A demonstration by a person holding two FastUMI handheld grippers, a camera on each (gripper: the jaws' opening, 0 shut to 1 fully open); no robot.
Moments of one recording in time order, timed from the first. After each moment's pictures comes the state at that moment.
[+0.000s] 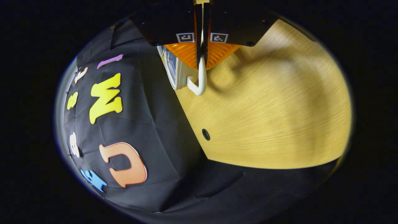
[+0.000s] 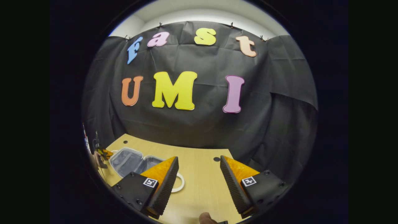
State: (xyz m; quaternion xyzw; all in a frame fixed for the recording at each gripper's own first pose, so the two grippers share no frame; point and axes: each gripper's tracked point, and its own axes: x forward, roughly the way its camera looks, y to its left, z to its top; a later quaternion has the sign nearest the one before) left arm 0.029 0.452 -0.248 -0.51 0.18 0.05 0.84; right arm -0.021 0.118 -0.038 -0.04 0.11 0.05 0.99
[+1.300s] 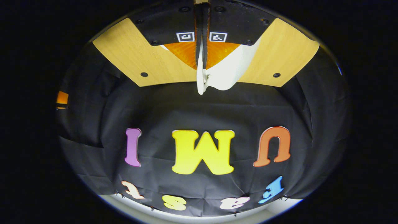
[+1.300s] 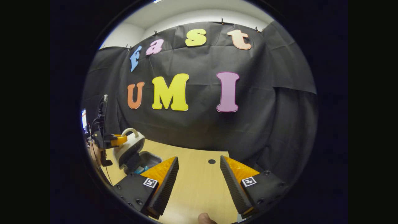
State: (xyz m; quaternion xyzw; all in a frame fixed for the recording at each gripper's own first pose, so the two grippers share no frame) left arm 0.043 0.073 -0.088 0.02 0.13 0.00 0.99; right arm 0.014 -0.031 -0.056 -0.03 0.11 0.13 0.98
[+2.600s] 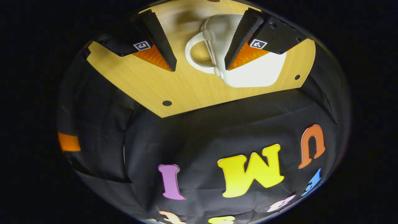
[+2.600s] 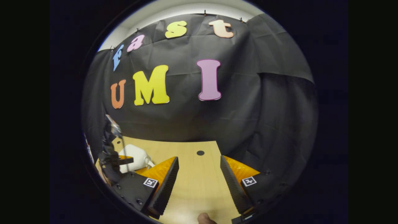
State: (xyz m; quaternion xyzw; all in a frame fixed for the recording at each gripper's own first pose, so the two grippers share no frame) left arm 0.053 -0.003 -0.132 0.08 0.20 -0.06 0.97; right arm 0.040 -0.029 -0.071 0.01 0.14 0.03 0.99
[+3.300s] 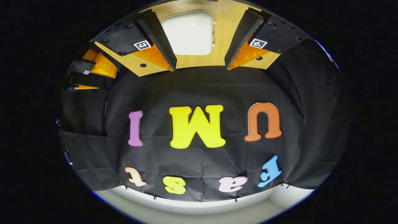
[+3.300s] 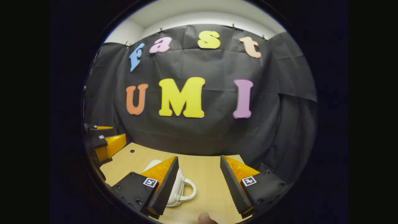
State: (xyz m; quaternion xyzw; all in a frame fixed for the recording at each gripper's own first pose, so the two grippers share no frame) left arm -0.028 0.147 0.038 0.03 0.05 0.01 1.00; right arm 0.000 0.183 -0.026 -0.03 0.08 0.09 0.99
